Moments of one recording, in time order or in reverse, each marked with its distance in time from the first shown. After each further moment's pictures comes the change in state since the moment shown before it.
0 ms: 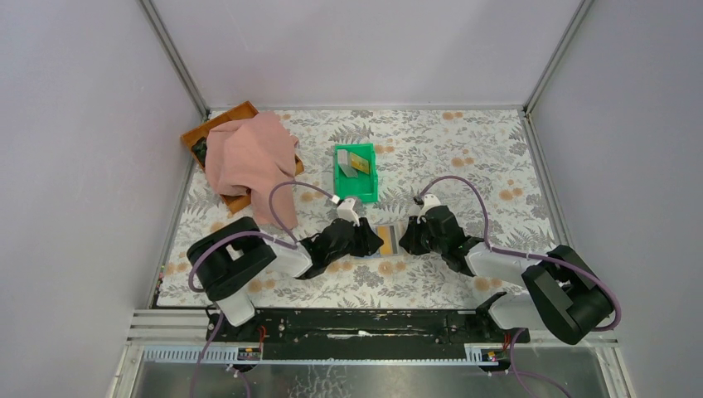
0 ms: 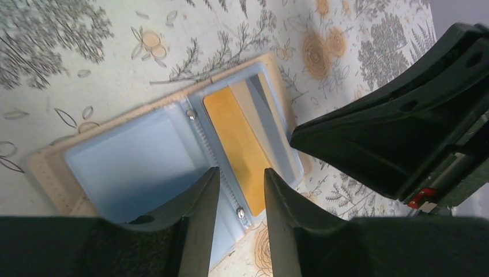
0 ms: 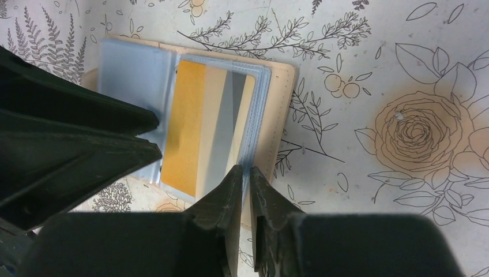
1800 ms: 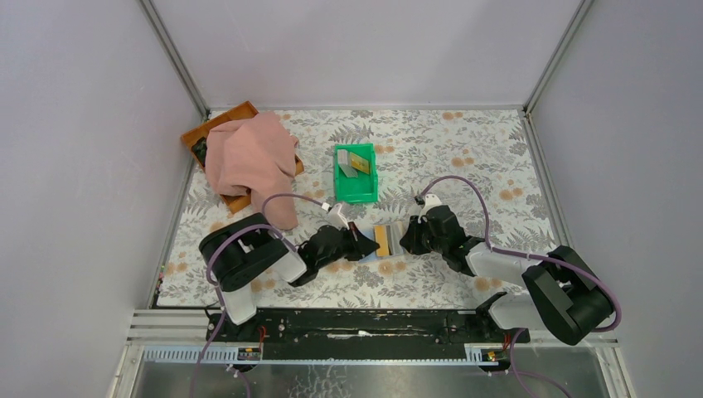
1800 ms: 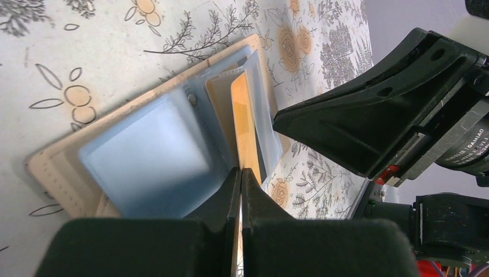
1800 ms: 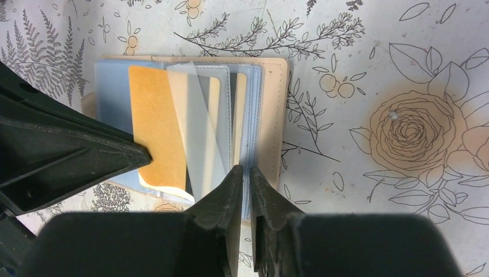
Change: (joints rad) left arm 0.042 0.111 -0.128 0.345 0.125 -0.190; right arm -0.007 -0.003 -0.002 0.000 -0.002 0.000
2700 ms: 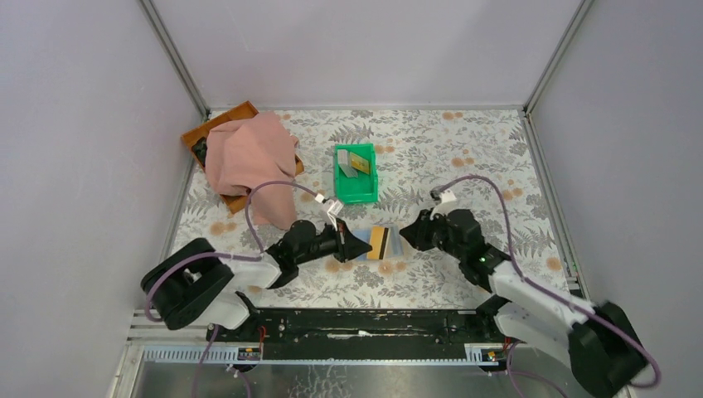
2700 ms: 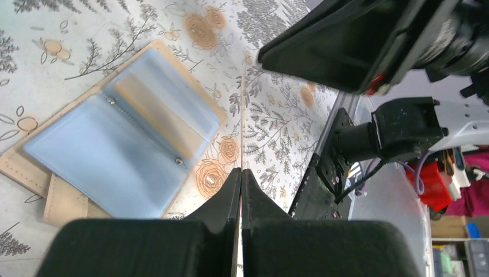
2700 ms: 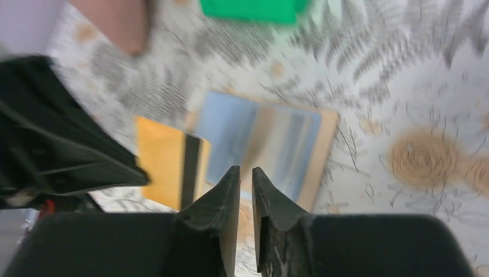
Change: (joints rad) left arm 0.087 -0.356 -0.107 -0.109 0.308 0.232; right arm 0.000 -0.295 -0.040 -0.047 -0.046 0.032
